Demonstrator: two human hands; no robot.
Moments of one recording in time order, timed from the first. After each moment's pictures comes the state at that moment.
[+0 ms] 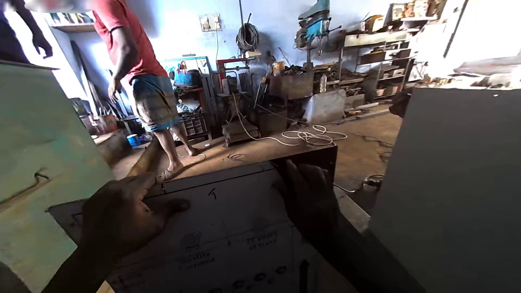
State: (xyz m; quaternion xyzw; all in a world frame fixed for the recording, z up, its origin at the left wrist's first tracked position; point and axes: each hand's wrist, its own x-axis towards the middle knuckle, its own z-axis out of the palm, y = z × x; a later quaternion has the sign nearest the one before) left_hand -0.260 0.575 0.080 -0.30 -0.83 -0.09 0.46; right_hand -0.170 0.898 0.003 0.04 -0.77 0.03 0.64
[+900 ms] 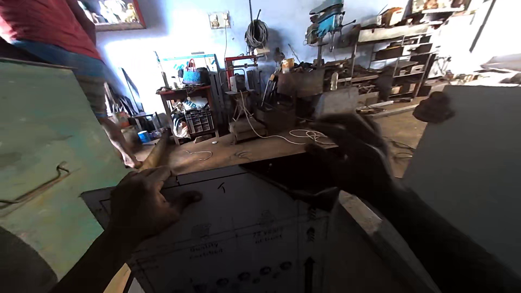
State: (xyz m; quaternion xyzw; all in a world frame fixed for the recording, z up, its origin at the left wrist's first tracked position) left_hand -0.271 0.577 0.078 -0.31 -0.82 -0.09 0.46; right_hand -0.151 0.954 0.092 0.16 -0.80 0.05 0.58
